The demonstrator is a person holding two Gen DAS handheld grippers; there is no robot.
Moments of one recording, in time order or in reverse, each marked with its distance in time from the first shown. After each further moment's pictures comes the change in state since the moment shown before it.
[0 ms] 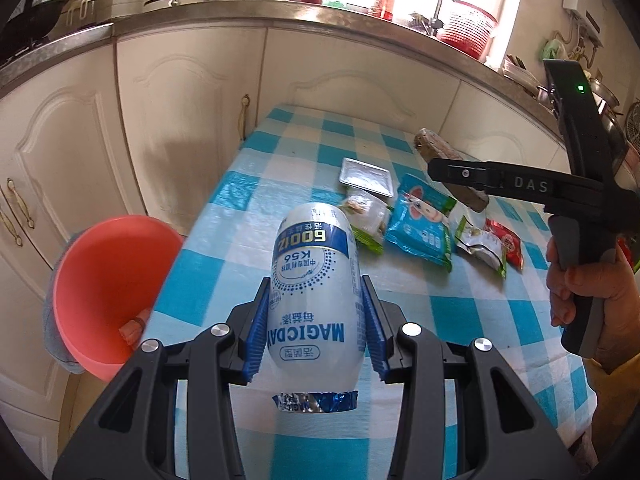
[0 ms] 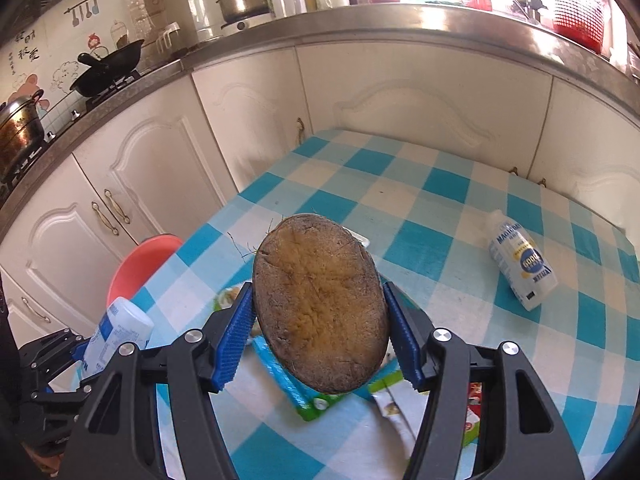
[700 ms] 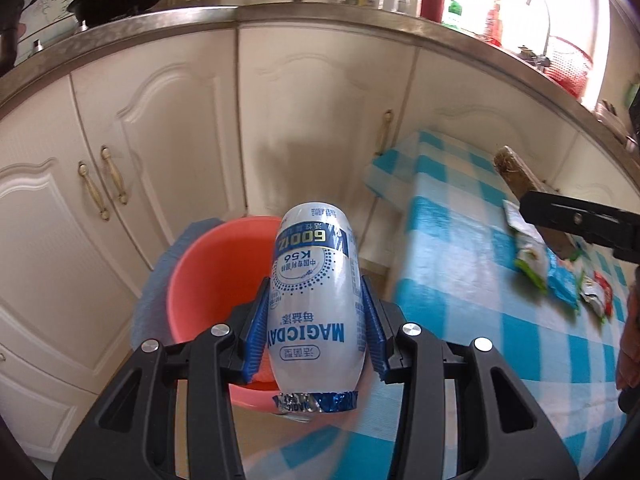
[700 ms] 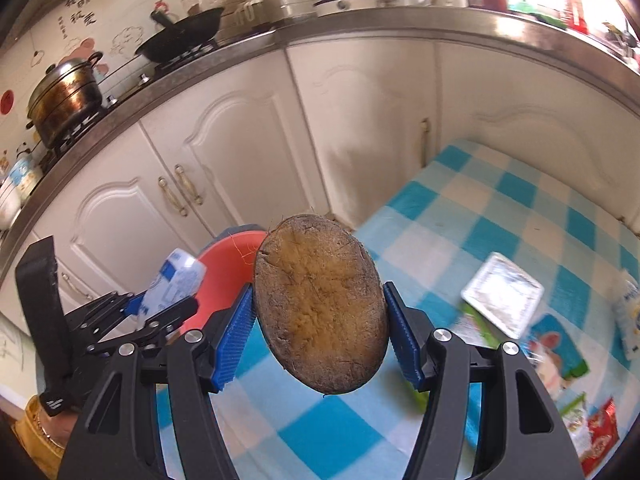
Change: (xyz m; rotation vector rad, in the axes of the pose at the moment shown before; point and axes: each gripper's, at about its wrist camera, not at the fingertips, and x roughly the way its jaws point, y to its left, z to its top) left arm -0.001 0.126 0.008 -0.161 -0.034 0.294; right arm 0.044 0.134 0.028 -0.135 0.067 0.211
